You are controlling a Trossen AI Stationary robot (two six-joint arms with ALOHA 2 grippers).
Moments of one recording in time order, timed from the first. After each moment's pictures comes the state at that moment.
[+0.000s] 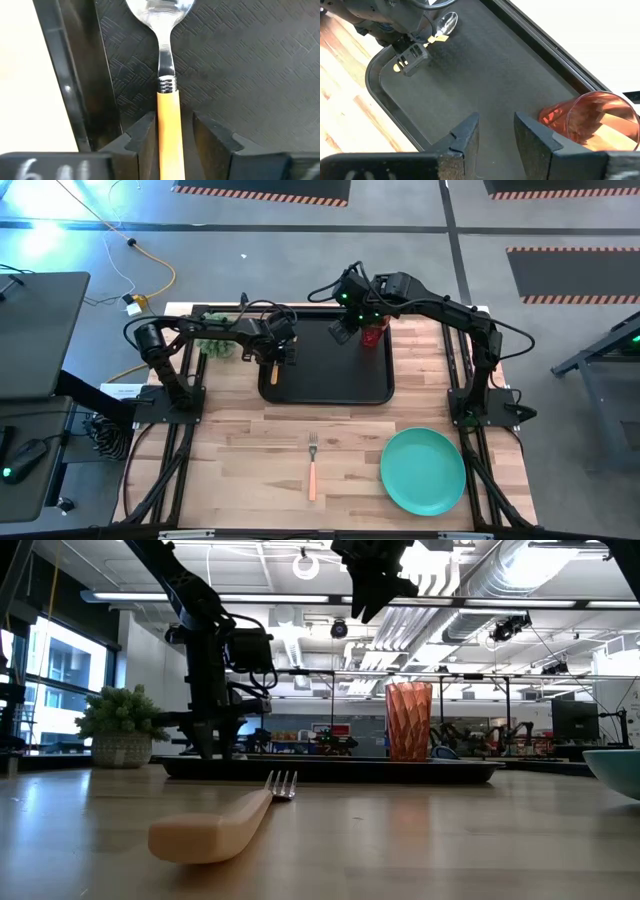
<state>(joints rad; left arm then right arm) 0.49 1.74 0.97 -0.60 0.00 -0.93 -0.31 1.86 2.08 -1.29 0.15 0.42</state>
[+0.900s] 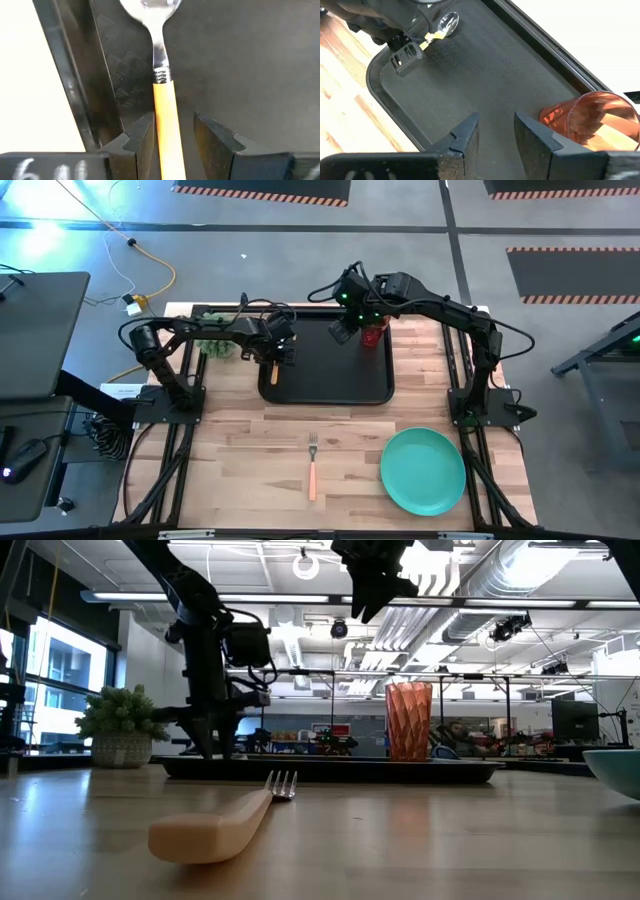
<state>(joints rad) 0.49 1.70 0.97 -0.62 0.01 -0.89 -0.31 1.86 2.08 -1.29 0.15 0.42</state>
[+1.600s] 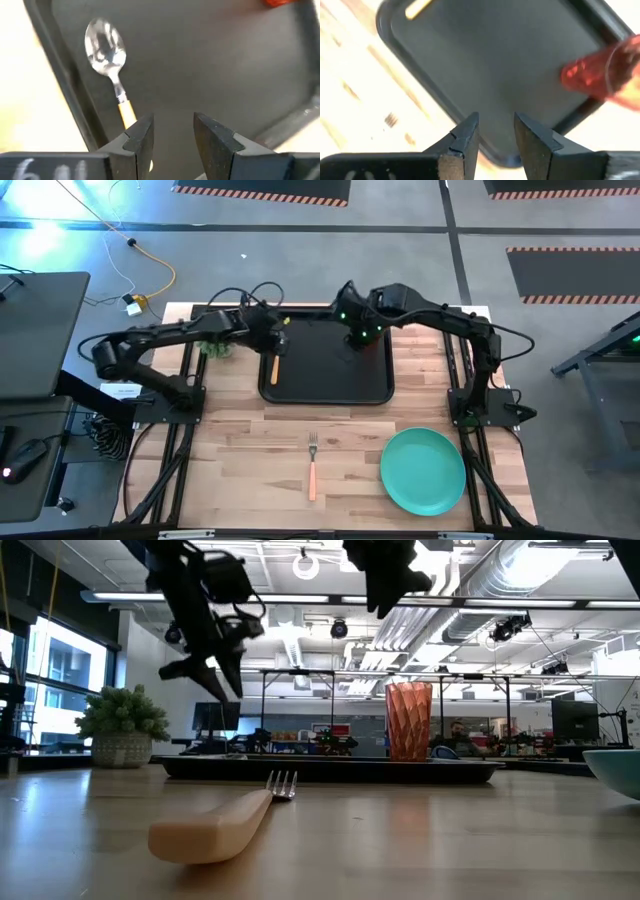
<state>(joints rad) 0.48 1.38 0.97 -0.62 -0.01 -0.72 -0.22 1.86 2.08 -1.46 0.06 0.50</state>
